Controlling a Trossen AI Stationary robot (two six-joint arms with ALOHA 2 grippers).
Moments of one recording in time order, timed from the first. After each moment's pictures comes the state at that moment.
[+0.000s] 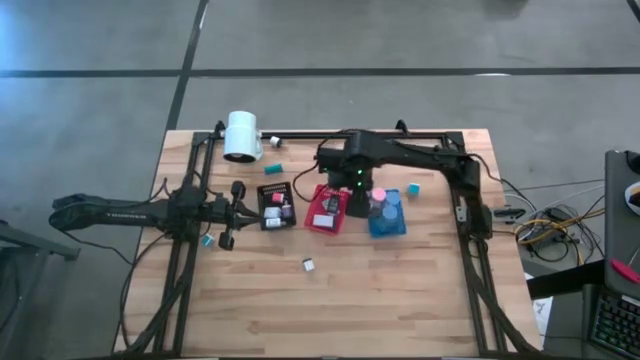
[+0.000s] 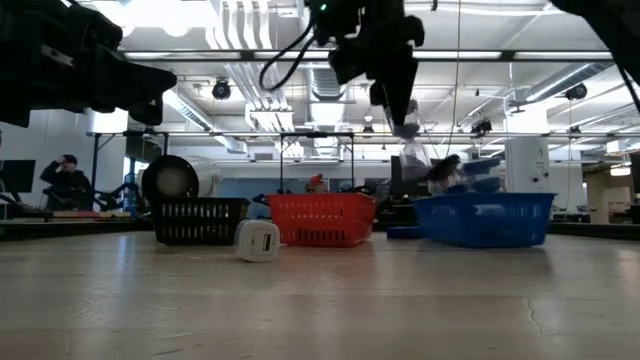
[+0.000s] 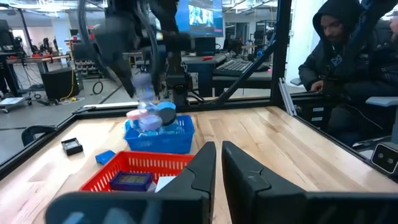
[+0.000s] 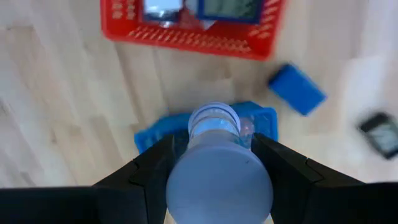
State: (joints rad) left arm 0.10 0.49 0.01 0.47 0.24 0.04; right arm -0.19 2.05 2.01 -1.57 -0.07 0.00
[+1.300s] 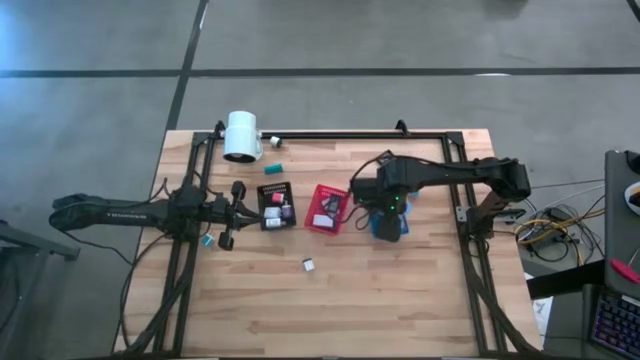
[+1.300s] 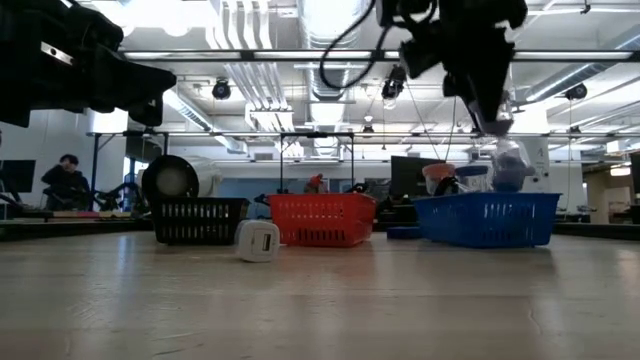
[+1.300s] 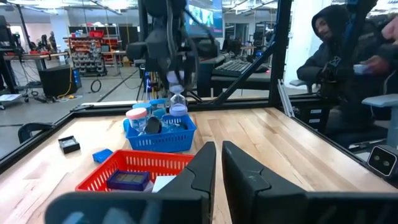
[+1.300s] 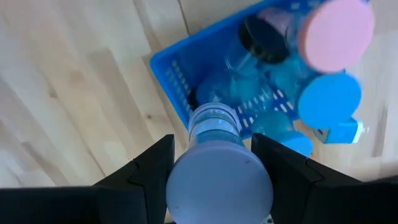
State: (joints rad) left arm 0.10 0.49 0.01 0.47 0.24 0.03; right arm -0.04 1.70 1.49 -1.45 -0.05 0.28
